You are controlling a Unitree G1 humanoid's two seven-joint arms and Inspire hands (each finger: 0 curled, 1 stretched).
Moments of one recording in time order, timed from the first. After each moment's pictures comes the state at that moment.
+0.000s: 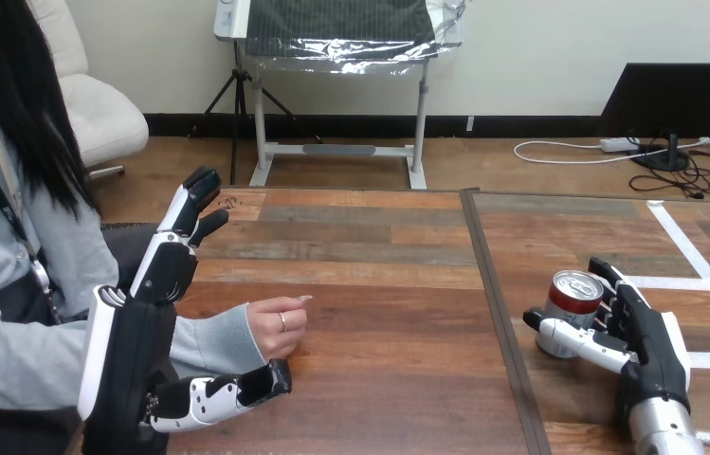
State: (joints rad) left arm 0.03 0.15 0.05 0.59 0.01 -1.34 -0.09; right arm -0.41 -0.25 -0.25 1.29 0.04 -0.64 0.05
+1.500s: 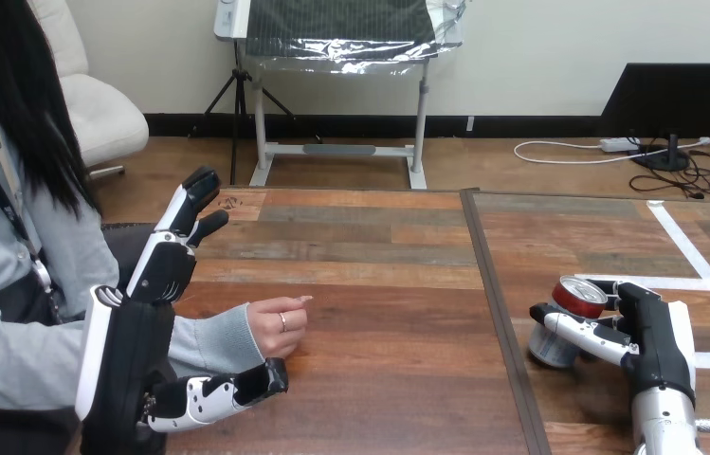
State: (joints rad) left arm 0.03 0.15 0.05 0.59 -0.01 -1.34 -0.11; right arm -0.43 -0.27 -0.15 1.26 -0.12 -0.57 -0.22
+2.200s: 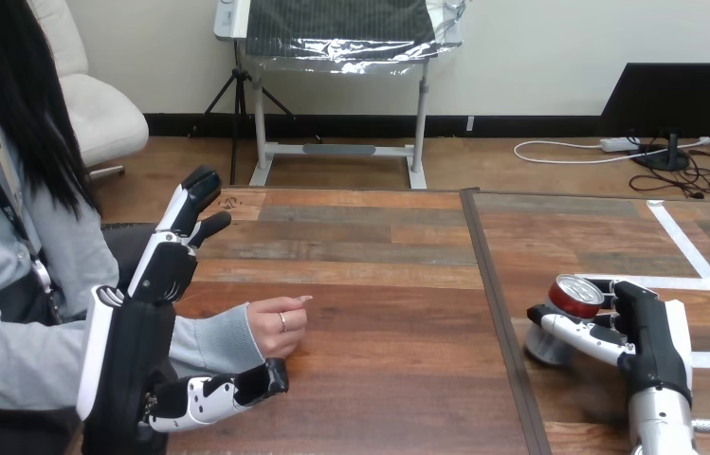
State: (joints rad) left arm 0.03 0.15 0.06 0.59 0.00 -1.34 -0.10; right arm -0.43 -0.26 -0.15 1.26 -0.11 -0.59 -0.23
